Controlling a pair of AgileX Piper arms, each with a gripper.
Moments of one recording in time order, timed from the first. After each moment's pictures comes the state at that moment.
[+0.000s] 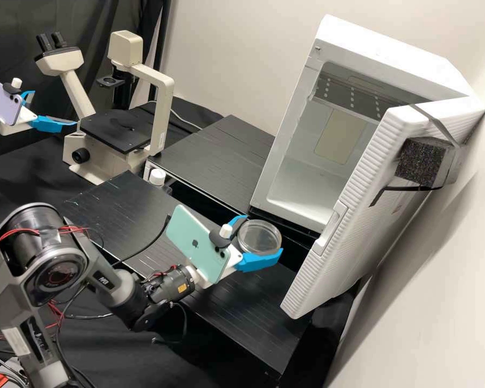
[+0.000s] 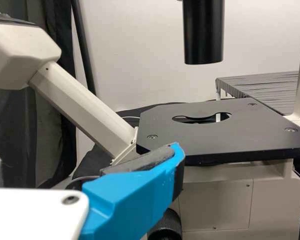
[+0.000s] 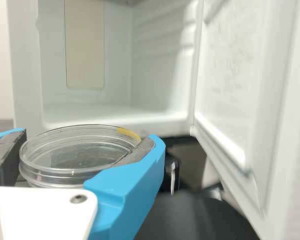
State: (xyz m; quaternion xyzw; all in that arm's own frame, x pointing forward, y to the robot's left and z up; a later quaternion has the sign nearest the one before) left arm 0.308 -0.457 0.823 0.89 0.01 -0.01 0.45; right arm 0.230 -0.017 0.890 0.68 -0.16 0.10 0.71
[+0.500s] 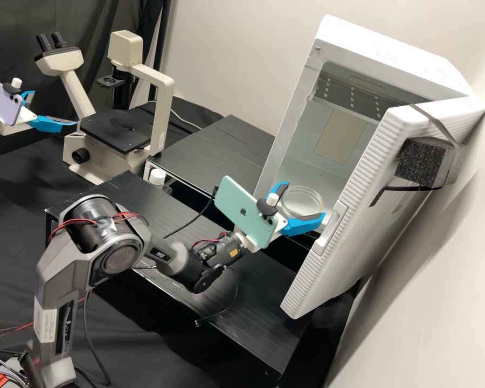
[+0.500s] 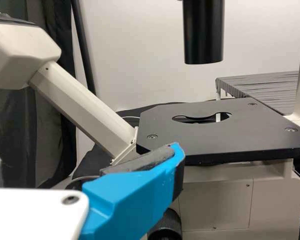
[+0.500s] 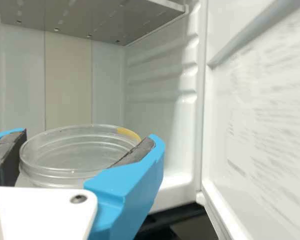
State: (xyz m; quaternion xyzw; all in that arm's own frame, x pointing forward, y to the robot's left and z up) left arm 0.308 -0.457 0.823 0.89 0.01 -0.01 0.45; right arm 0.337 -0.017 0.949 0.68 -0.16 0.15 0.70
